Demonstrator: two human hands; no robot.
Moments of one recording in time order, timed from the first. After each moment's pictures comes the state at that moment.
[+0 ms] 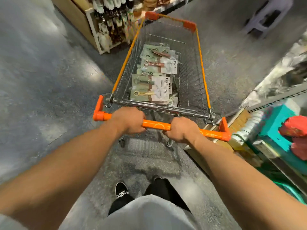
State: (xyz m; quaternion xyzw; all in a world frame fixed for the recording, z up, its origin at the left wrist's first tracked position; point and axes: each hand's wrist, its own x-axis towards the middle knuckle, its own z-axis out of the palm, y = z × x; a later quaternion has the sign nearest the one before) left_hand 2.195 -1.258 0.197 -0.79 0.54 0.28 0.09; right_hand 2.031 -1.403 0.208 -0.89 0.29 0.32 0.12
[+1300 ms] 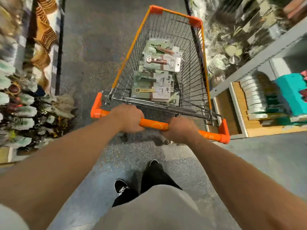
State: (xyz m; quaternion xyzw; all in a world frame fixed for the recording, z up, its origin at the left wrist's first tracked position) left_hand 2.663 -1.728 0.202 -0.40 0.86 0.21 0.24; right_hand 2.442 -1.667 0.200 -0.69 0.65 0.19 0.25
